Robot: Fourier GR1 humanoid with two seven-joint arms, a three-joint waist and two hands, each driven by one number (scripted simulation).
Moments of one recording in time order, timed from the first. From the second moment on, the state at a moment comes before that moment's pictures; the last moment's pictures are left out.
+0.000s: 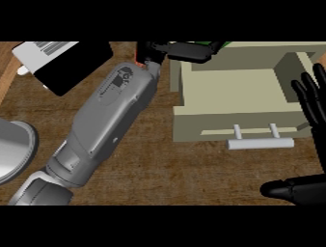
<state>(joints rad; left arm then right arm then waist) -1.15 0.00 -0.18 -0.74 0.36 0.36 -0.27 -0.10 -0.11 -0.10 -2.05 -0.17 0.16 0.15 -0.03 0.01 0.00</state>
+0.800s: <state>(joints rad) -1.29 0.00 -0.42 -0.44 0.55 0.41 -0.36 -0.13 -0.10 -0.08 -2.00 -0.18 0.19 0.11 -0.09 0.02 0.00</state>
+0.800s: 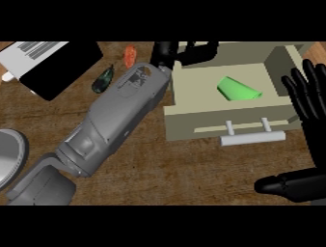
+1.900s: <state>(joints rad) -1.31 0.00 -0.52 -0.47 0.73 0.42 -0.45 -0.16 -0.12 -0.12 -2.02 -0.32 0.23 0.18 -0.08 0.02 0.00</state>
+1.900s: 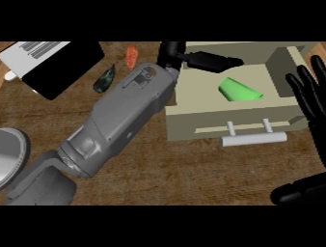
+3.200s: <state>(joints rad) -0.68 0.40 -0.36 -1.22 0.81 0.37 -0.30 -0.05 -0.26 -0.04 -2.02 0.00 0.37 0.13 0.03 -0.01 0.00</state>
